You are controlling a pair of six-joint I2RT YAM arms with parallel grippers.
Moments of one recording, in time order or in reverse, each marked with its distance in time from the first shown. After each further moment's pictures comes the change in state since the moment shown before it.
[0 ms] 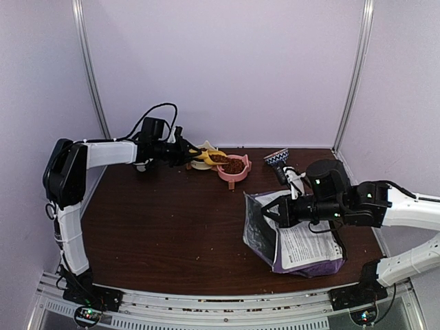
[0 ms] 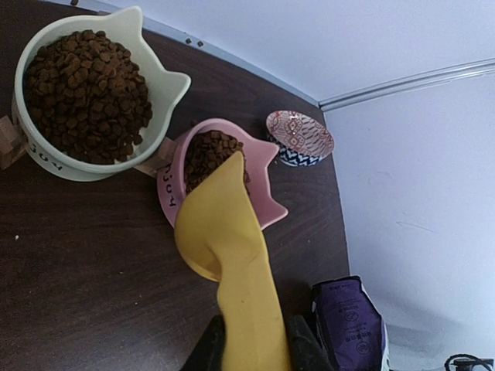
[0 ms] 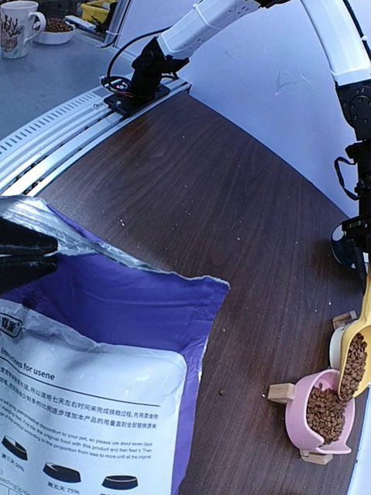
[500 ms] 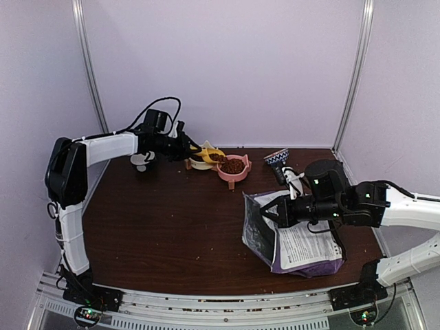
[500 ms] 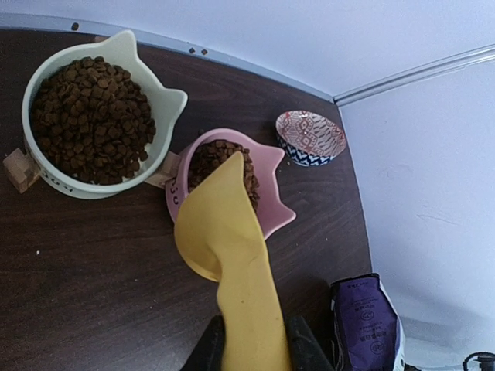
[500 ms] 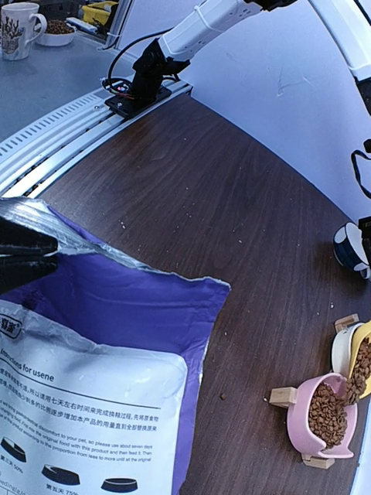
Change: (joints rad) left arm -0.013 0.022 0.144 -0.210 -0.053 0.123; right arm 0.000 0.011 0.000 0.010 -0.011 0.003
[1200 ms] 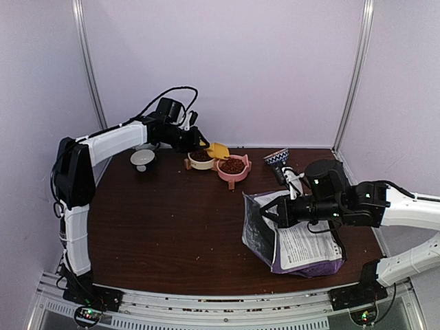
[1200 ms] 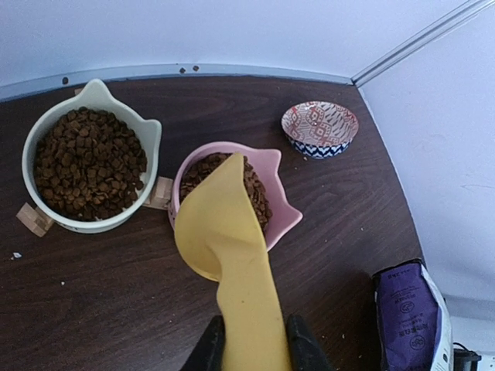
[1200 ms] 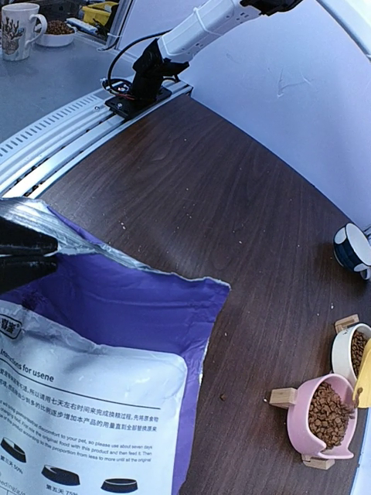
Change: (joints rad) left arm -0.088 0.053 0.236 -0.241 -0.166 0.219; right arm 0.000 0.000 0.000 0.000 -0.003 0.000
